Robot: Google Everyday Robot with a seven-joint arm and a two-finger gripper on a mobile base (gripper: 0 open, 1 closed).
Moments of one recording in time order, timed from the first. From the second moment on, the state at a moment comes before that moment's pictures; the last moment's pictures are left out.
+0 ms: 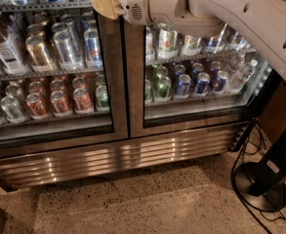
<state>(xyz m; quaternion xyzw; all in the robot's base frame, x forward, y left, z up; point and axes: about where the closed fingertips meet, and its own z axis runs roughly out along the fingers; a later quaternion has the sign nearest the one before) 0.646 0.109 1.047 -0.48 0.56 0.33 0.59</state>
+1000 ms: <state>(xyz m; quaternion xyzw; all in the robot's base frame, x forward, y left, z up) 0.665 0.097 1.050 -0.48 0.56 0.33 0.59</state>
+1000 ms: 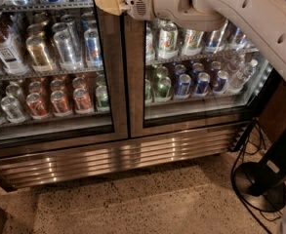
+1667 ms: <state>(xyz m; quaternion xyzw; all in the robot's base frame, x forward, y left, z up) 0.665 0.100 1.040 -0.48 0.57 0.34 0.58</state>
